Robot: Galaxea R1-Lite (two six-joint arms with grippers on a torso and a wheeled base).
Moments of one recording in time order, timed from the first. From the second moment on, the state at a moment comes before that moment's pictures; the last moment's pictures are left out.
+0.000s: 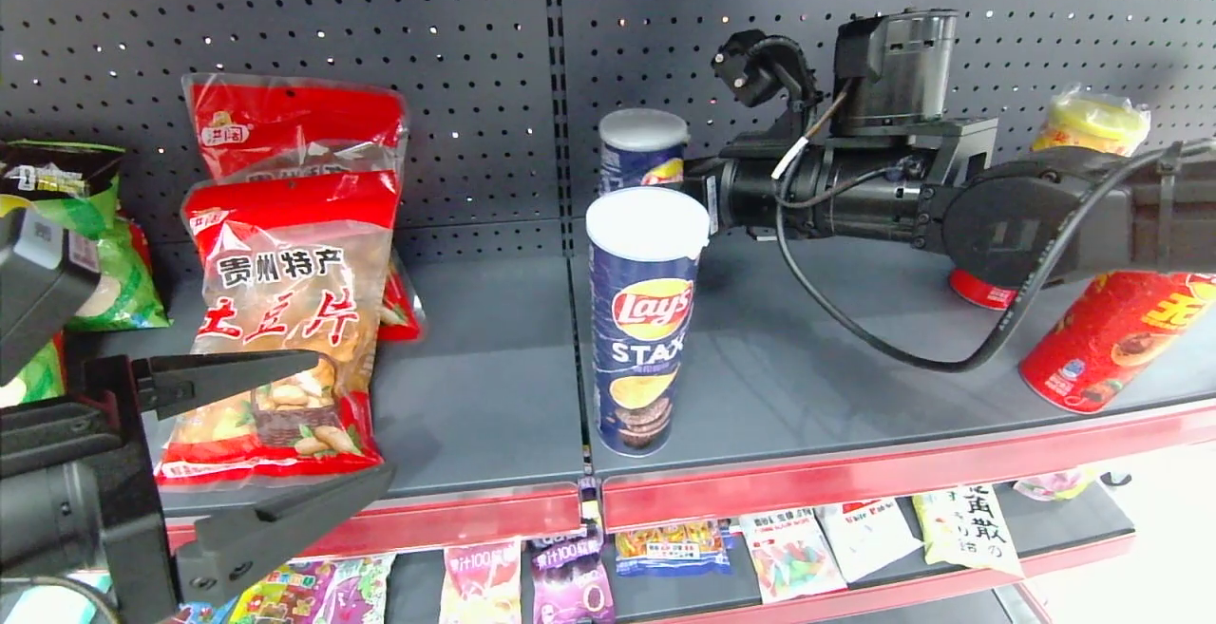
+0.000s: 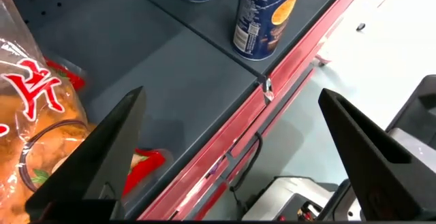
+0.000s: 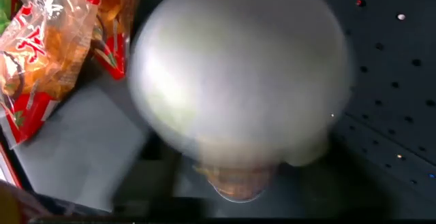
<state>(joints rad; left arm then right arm) -0.49 1.04 -0.65 -0.07 -0.26 0.10 0.56 1.93 -1.51 -0.24 0.28 -0.12</state>
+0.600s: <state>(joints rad) -0.49 1.08 -0.65 -0.08 -0.24 0.10 0.56 1.78 -1.30 -0.24 0.20 -0.08</state>
